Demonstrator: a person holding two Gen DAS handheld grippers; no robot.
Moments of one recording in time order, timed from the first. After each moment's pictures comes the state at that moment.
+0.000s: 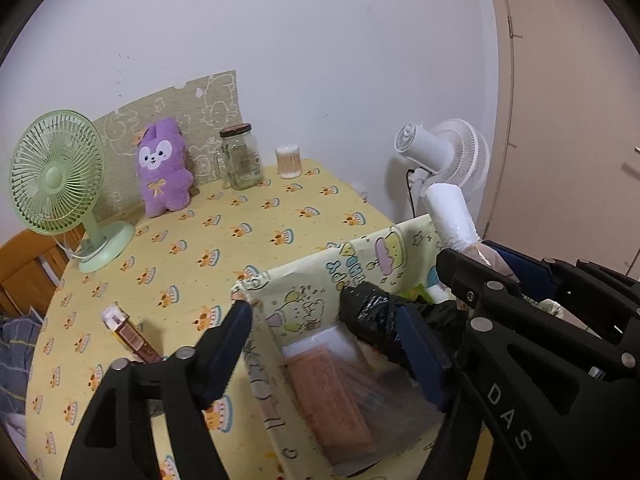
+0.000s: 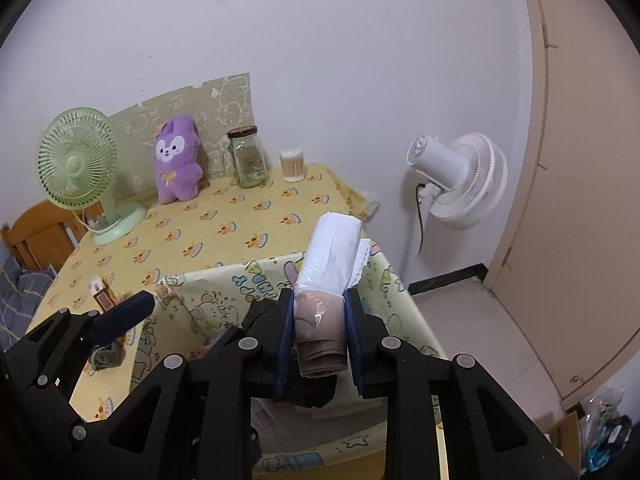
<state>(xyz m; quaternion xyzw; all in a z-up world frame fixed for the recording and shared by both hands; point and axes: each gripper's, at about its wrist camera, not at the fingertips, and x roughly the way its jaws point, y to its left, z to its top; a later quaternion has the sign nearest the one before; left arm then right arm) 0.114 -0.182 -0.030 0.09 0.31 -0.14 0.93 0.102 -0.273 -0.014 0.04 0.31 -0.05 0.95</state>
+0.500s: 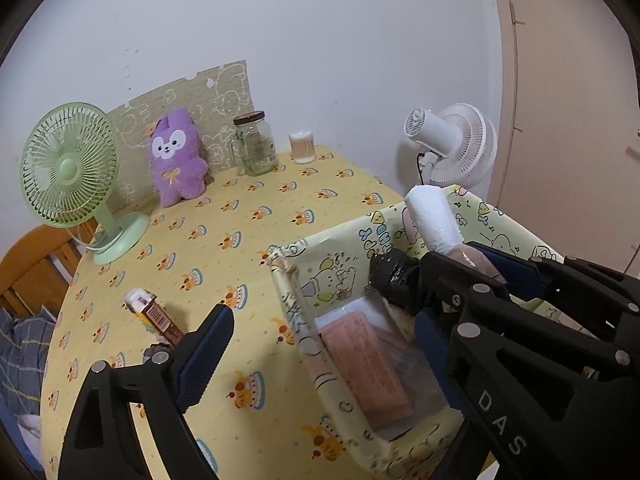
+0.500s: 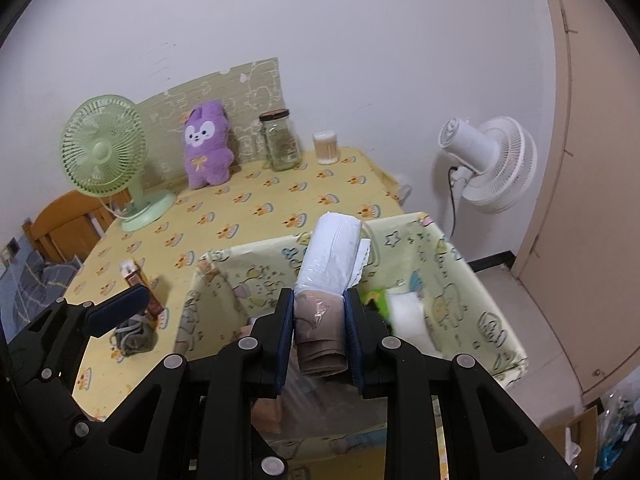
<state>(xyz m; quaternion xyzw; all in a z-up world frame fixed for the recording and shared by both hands) 0.105 -0.158 -0.036 0.11 0.33 -0.13 0.93 0.096 -0.248 -0.025 0.06 0.33 0.00 0.94</state>
